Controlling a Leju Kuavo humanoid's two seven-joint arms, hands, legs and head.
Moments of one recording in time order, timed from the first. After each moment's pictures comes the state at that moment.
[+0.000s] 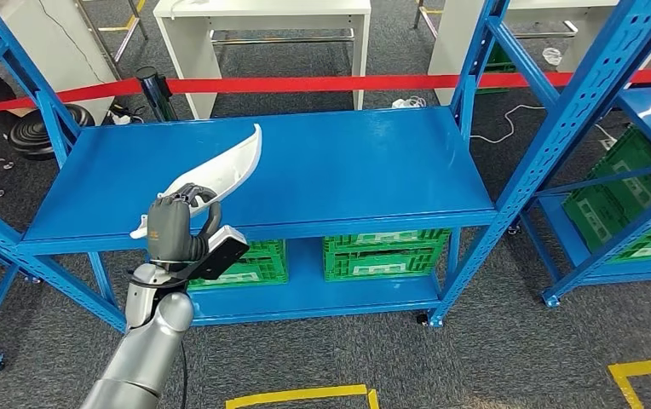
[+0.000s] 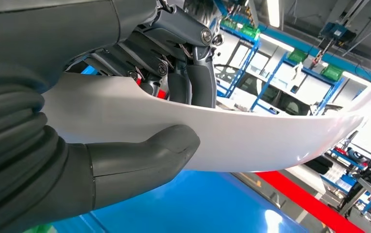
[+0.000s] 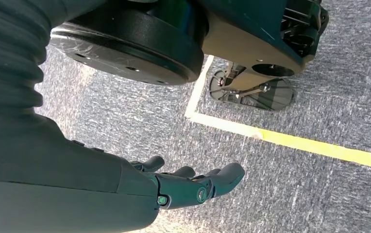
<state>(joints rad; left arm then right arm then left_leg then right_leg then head) -0.46 -0.16 -0.18 -0.93 -0.92 0.48 -0.47 -0.03 0.11 -0.58 -0.18 0.69 -0.22 -0.15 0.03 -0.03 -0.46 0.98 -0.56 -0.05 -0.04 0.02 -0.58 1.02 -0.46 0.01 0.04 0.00</state>
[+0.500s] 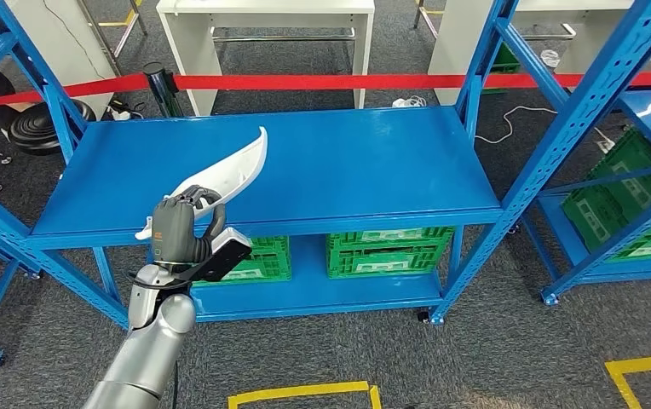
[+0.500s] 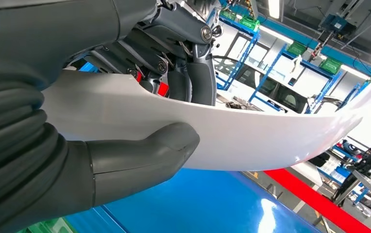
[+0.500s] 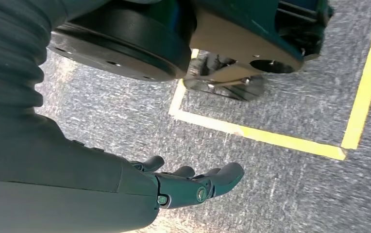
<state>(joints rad) -0.44 -0.16 -0.20 -0.95 -0.91 0.47 -0.47 -0.04 0.12 -0.58 -0.18 0.70 -0.22 -0.22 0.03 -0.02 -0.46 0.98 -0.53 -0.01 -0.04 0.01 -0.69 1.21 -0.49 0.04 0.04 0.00</state>
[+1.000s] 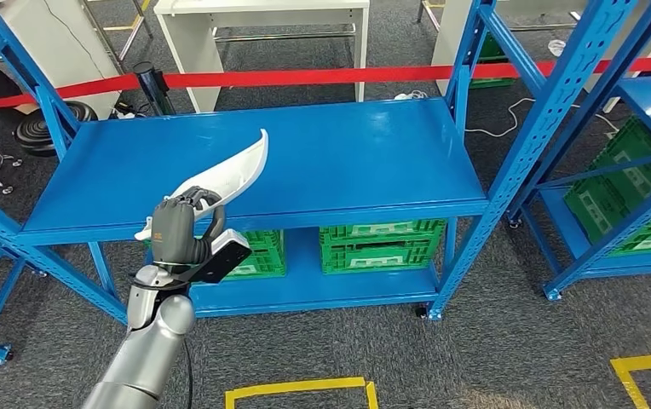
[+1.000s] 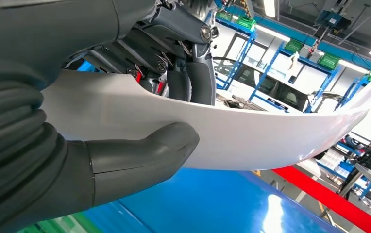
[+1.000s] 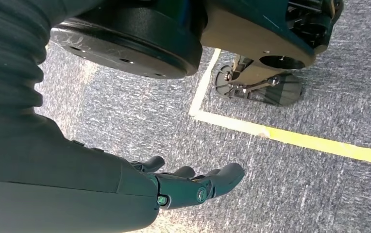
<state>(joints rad) -0.44 -0.15 -0.20 -0.95 -0.91 0.46 -0.47 -0.04 0.12 -0.59 -0.18 0.70 -0.22 -0.13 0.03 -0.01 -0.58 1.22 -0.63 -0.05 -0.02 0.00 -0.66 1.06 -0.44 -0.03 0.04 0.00</state>
